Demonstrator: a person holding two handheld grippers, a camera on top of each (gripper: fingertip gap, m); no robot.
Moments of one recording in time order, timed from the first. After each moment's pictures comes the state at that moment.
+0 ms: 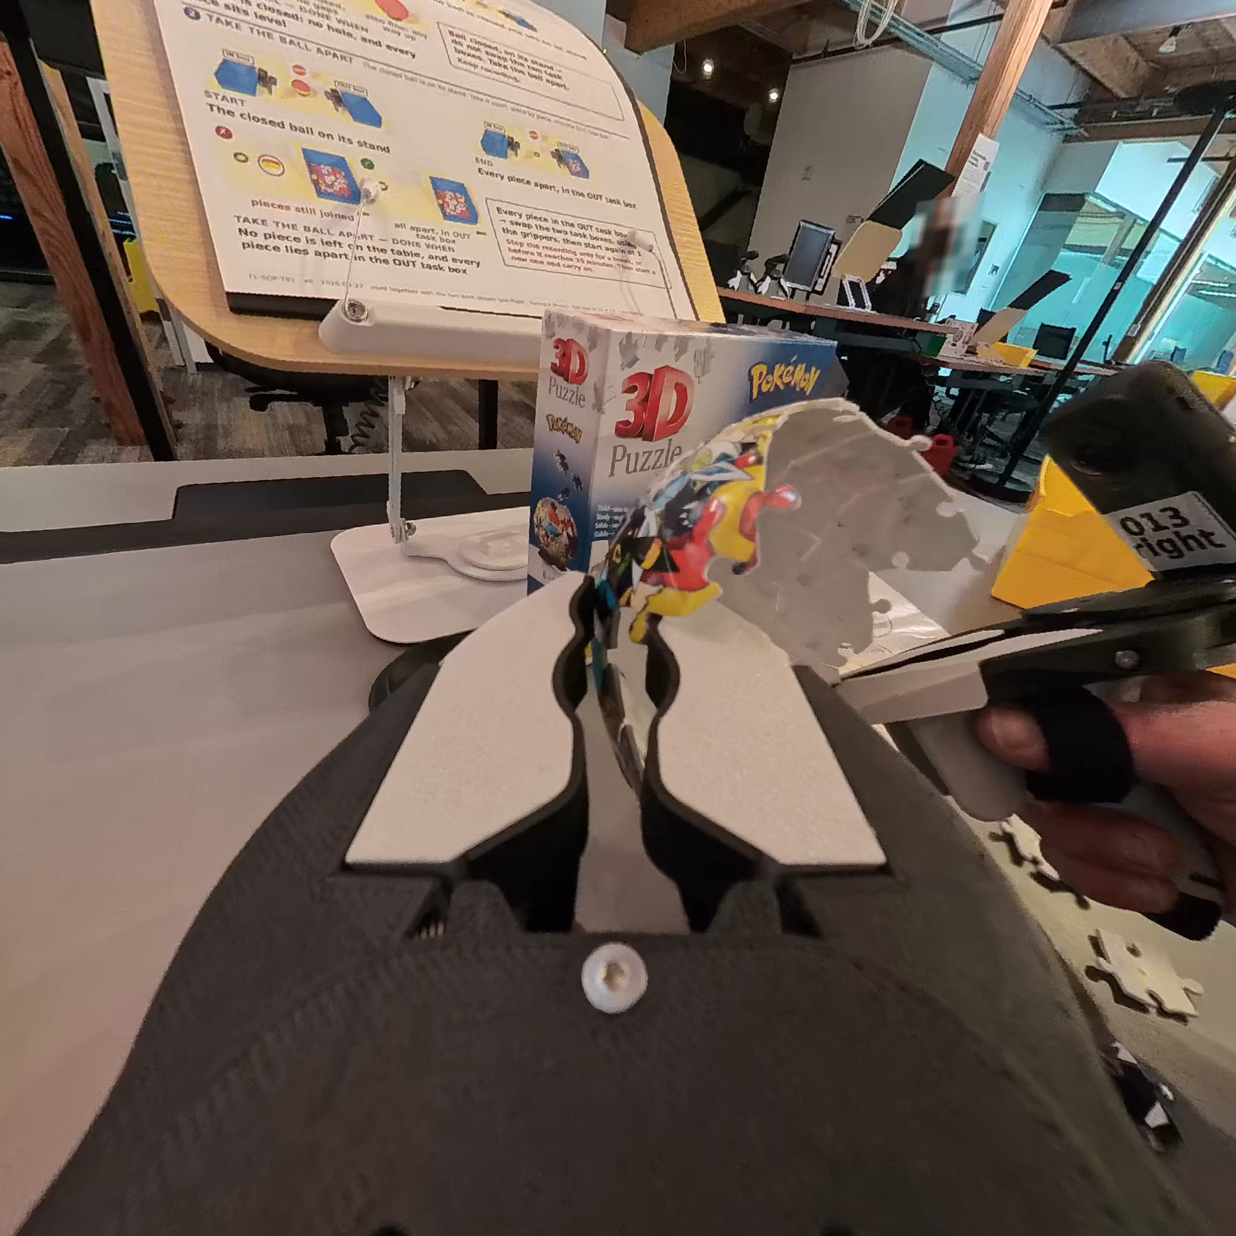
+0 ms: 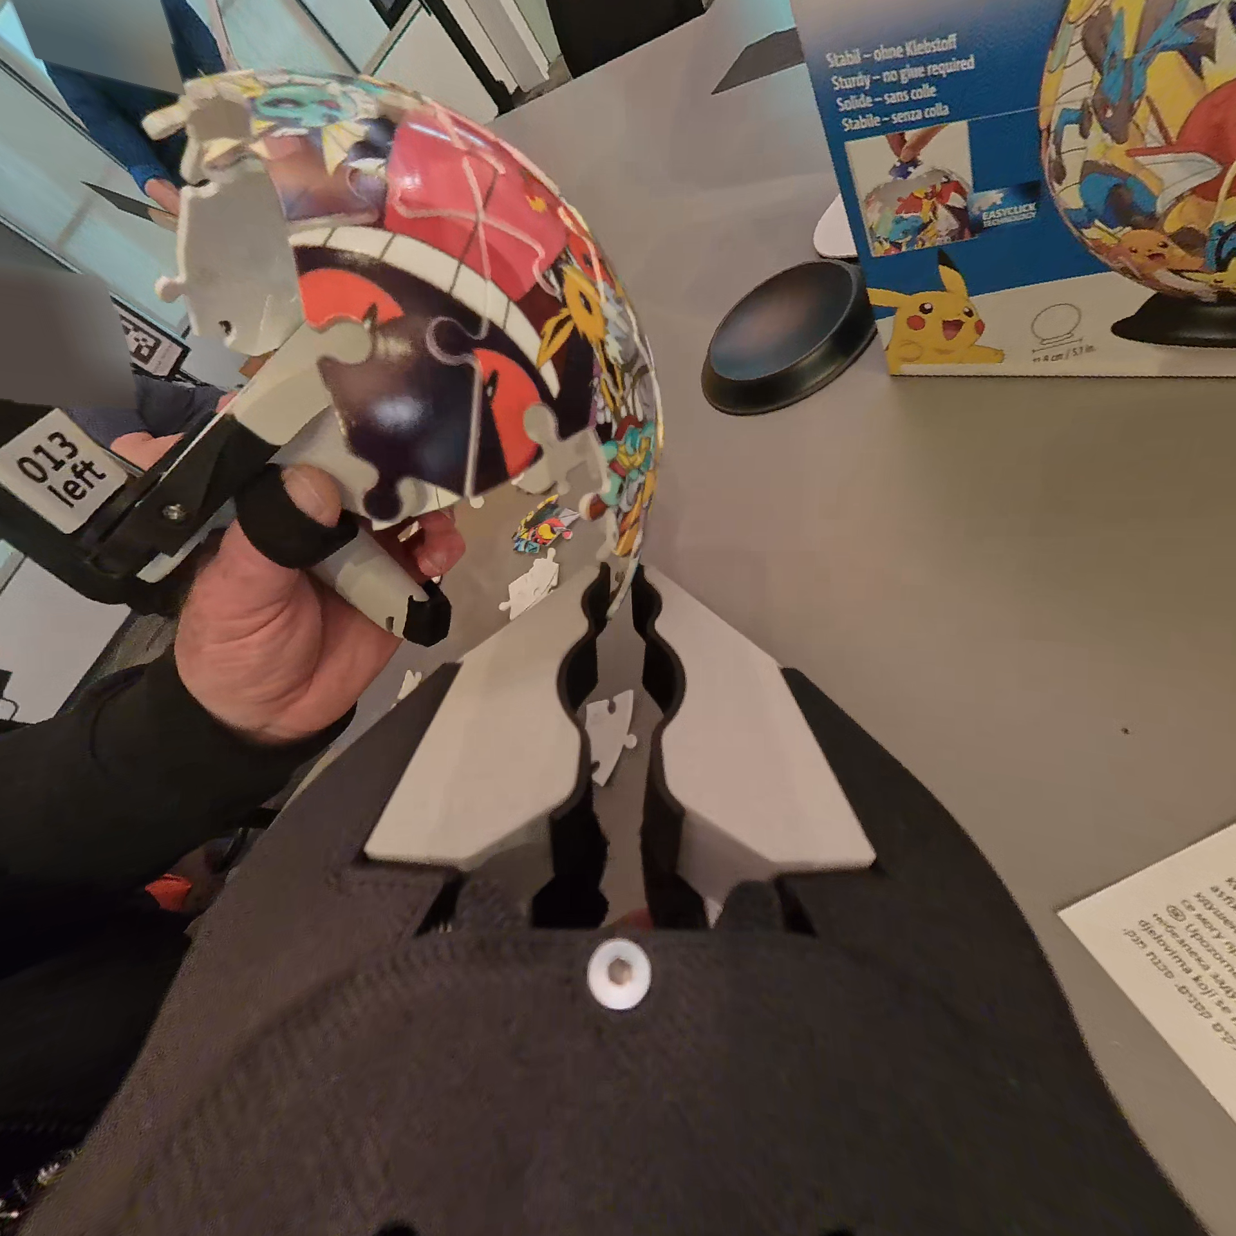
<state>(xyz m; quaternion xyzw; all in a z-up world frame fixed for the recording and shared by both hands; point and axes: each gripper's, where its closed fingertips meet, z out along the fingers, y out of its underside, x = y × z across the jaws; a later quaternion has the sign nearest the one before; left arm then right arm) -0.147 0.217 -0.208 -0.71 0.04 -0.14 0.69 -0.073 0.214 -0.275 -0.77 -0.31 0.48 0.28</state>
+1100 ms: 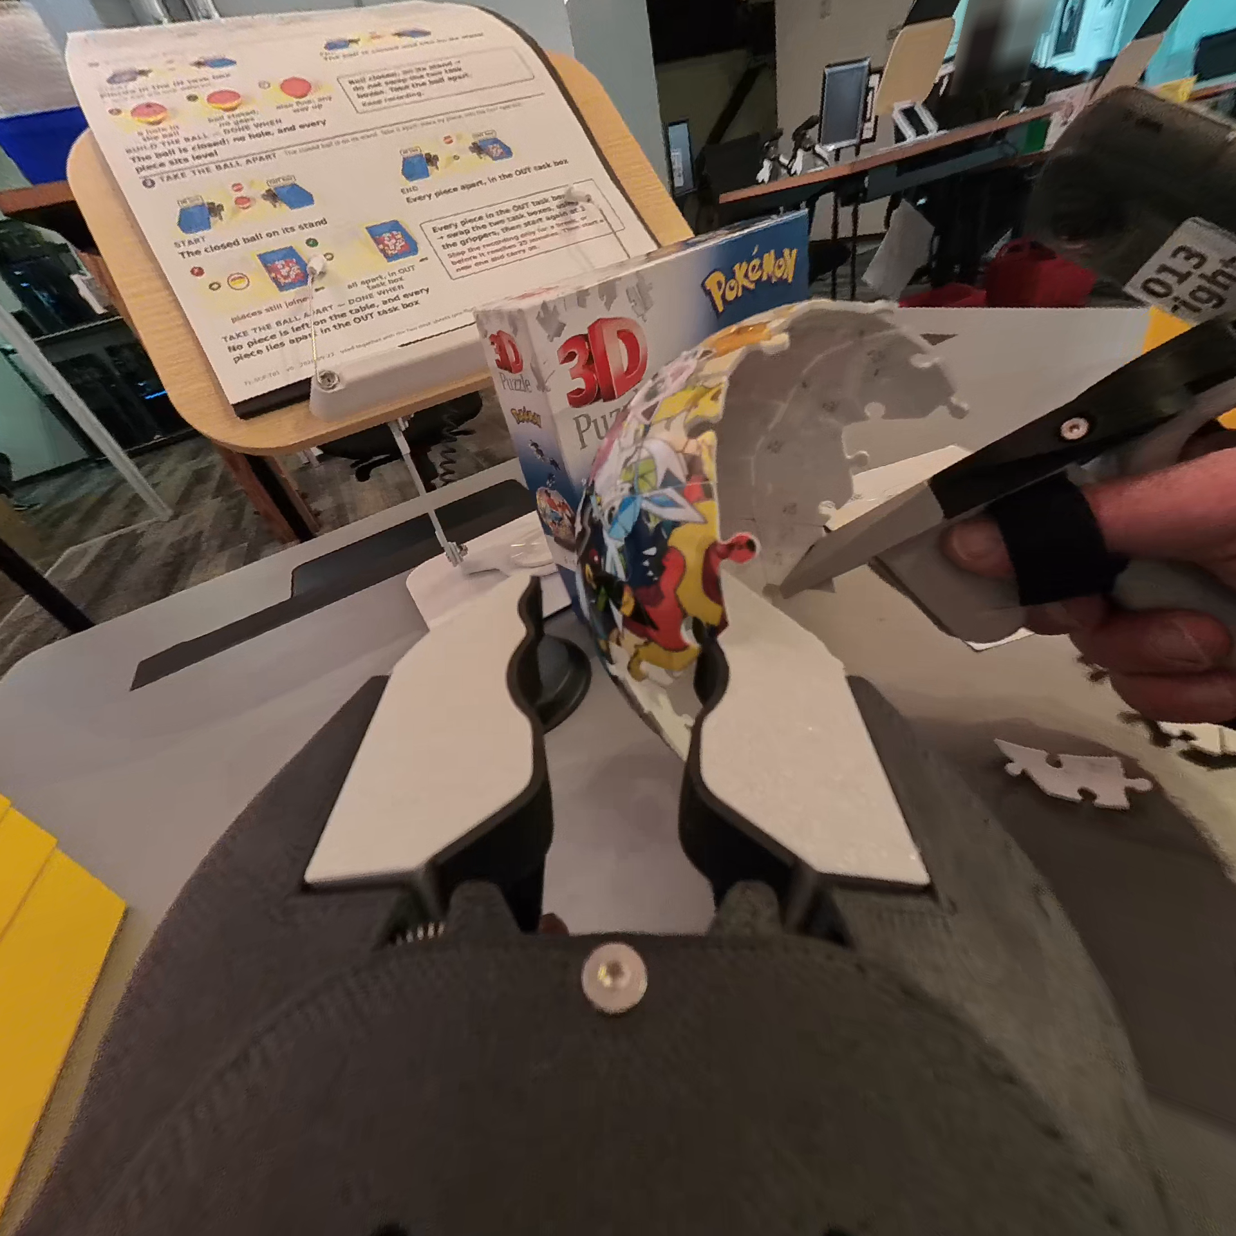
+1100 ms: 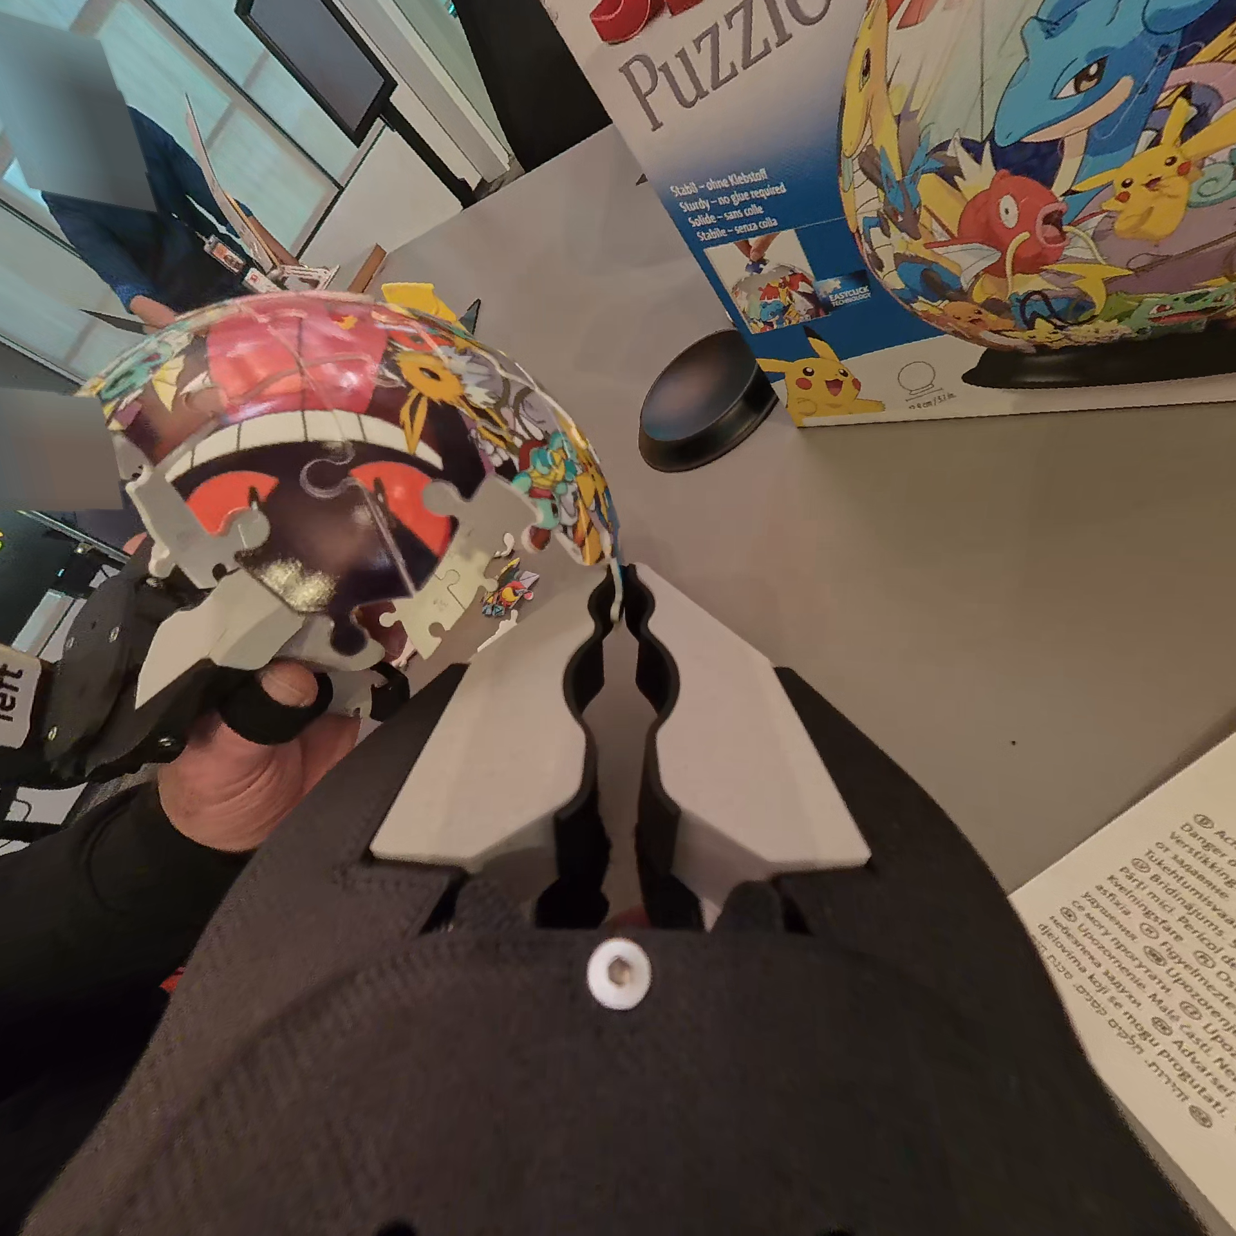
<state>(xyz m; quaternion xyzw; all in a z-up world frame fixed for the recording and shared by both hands) -0.126 0.206 -0.216 -0.72 0.15 0.01 0.68 -0.065 0.248 -0.272 -0.78 -0.25 0.49 0.29</state>
